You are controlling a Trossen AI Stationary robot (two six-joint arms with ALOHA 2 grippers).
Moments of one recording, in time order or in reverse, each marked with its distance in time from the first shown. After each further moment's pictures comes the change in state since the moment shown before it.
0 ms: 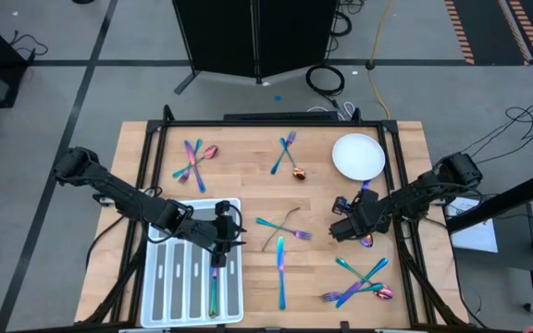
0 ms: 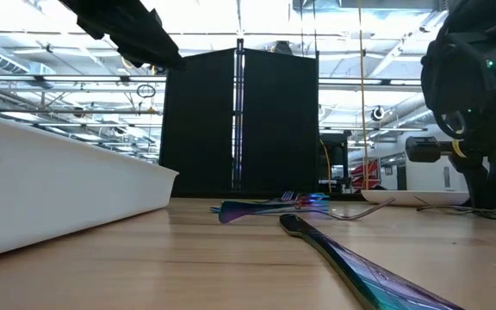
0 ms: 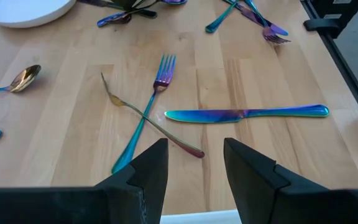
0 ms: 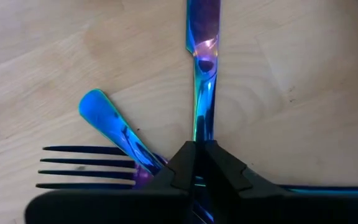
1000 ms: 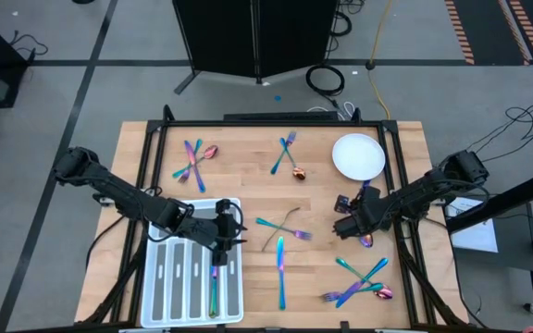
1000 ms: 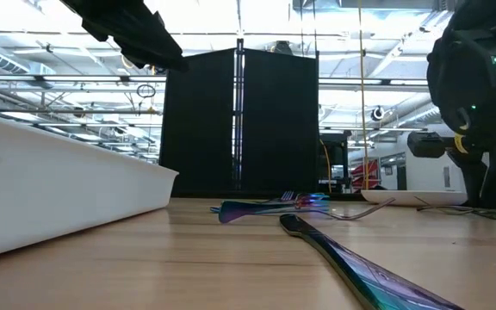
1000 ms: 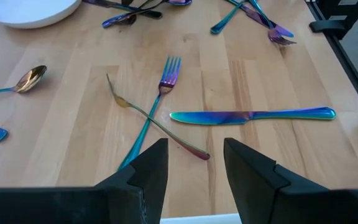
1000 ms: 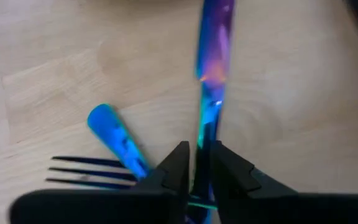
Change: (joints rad) left arm 0.013 0.000 0.000 0.002 0.000 0.008; right arm -0.007 -0.069 -0.039 -0.021 0.058 -0.087
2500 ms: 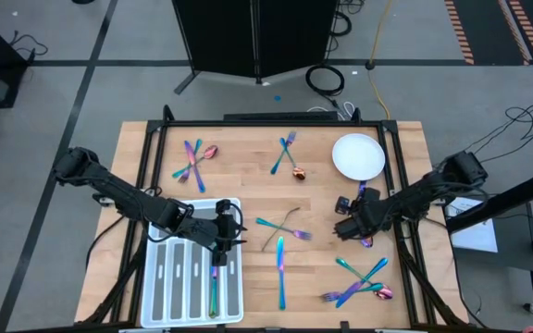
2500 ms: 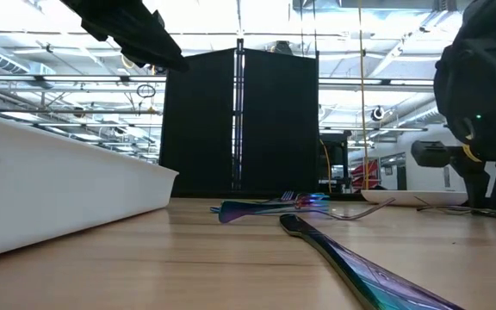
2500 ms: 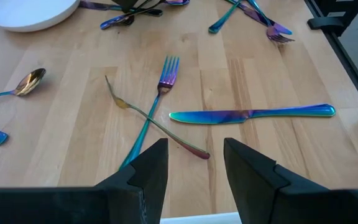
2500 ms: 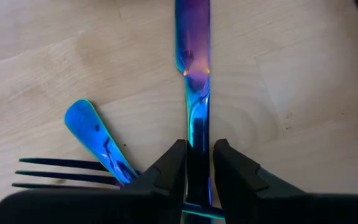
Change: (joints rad) left arm -0.001 0.000 0.000 0.000 0.001 0.017; right arm 0.026 0.035 -0.034 0.091 -0.068 0.026
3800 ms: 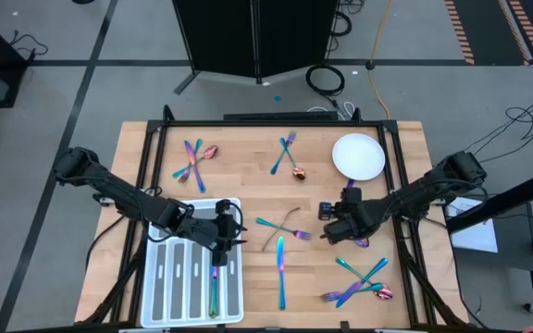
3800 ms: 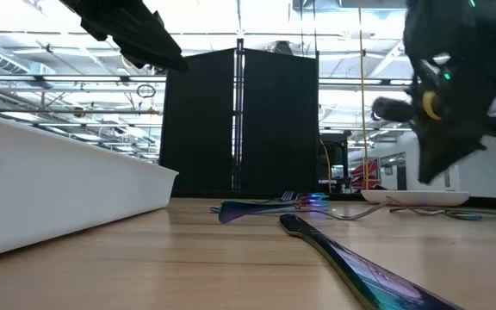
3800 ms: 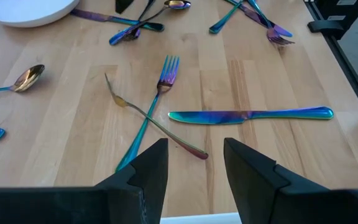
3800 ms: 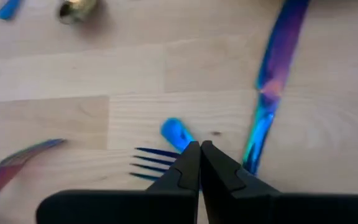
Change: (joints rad) left arm 0.000 0.000 0.000 0.000 0.001 -0.024; right arm 0.001 -0.010 0.205 -0.010 0.206 -0.318
